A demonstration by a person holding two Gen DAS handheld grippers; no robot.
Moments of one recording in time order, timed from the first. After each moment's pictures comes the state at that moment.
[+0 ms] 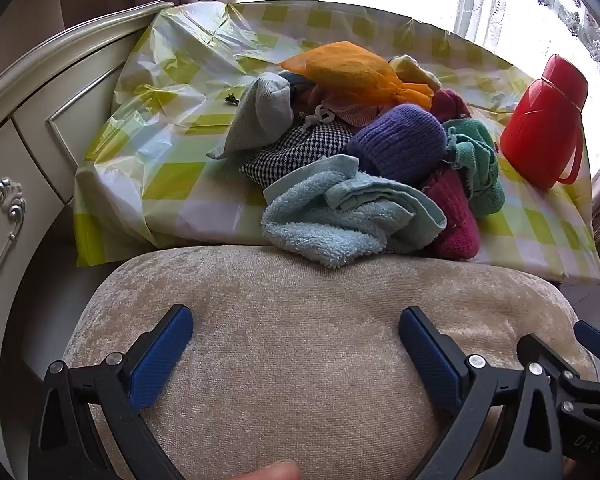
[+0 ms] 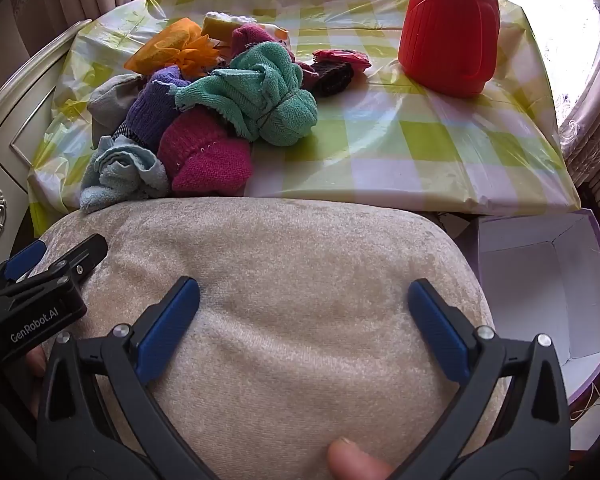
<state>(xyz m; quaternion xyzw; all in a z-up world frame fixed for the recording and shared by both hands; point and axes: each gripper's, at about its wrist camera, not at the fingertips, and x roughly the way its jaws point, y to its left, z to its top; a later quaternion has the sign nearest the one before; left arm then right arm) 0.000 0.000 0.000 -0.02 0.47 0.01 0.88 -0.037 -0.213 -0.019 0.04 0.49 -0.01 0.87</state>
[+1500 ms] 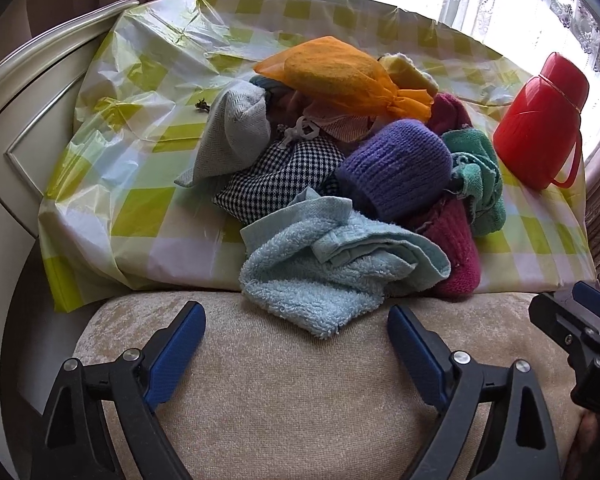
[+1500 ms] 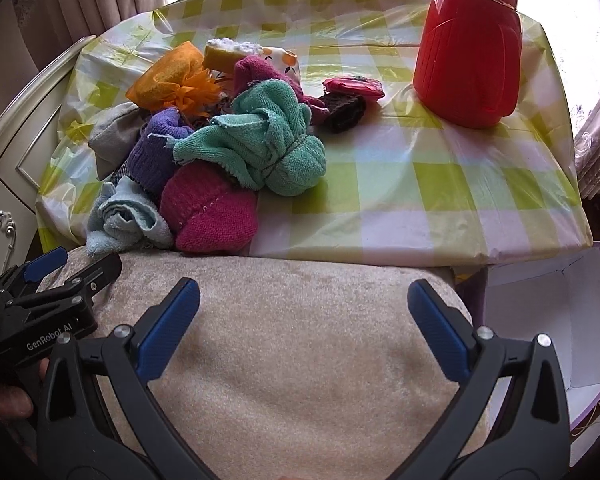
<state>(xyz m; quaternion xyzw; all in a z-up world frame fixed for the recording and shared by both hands) 0.051 -0.002 -0.002 -0.01 0.49 -0.03 0.87 0.002 -0.219 -0.001 0.05 0.47 0.01 0.88</state>
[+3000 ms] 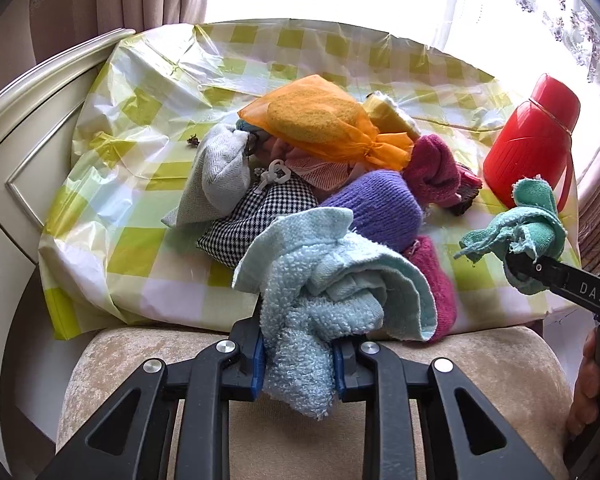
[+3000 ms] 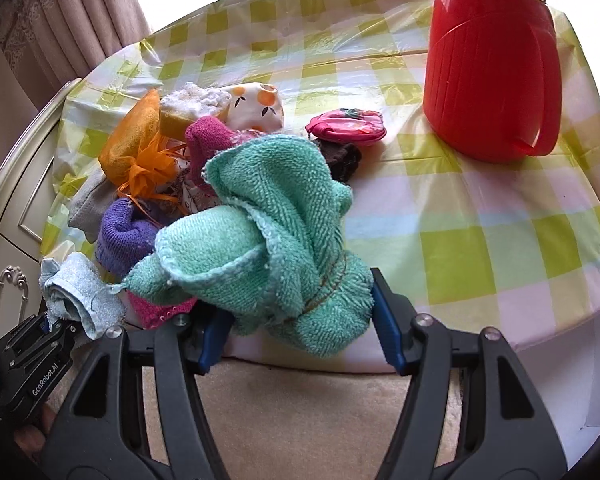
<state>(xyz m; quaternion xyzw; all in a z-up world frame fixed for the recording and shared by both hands) 0.039 -0.028 0.027 -0.01 0.44 -0.04 0.89 0.065 -0.261 -0.004 0.10 0.46 0.04 0.88</state>
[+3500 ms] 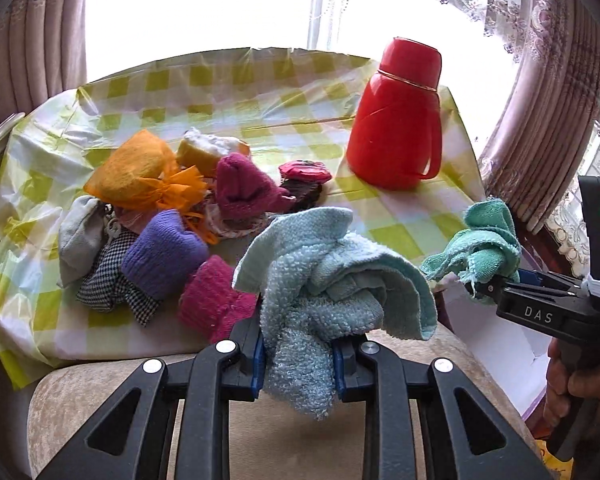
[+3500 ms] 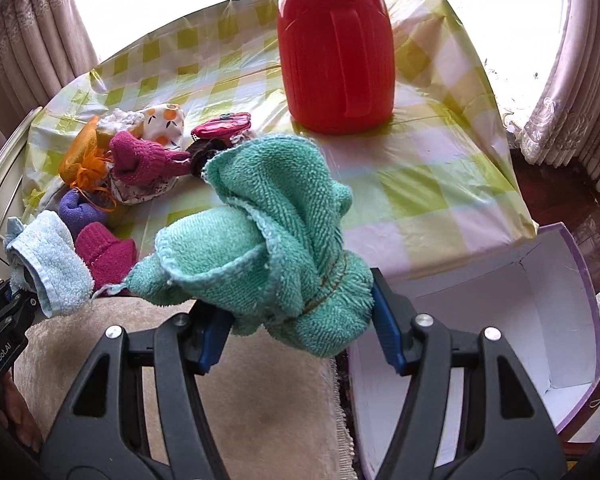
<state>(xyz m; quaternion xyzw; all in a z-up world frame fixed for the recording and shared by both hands) 0.011 -0.143 0.059 0.05 0.41 -0.20 0.89 -0.018 -0.355 0.006 0.11 0.45 -0.06 0.89</state>
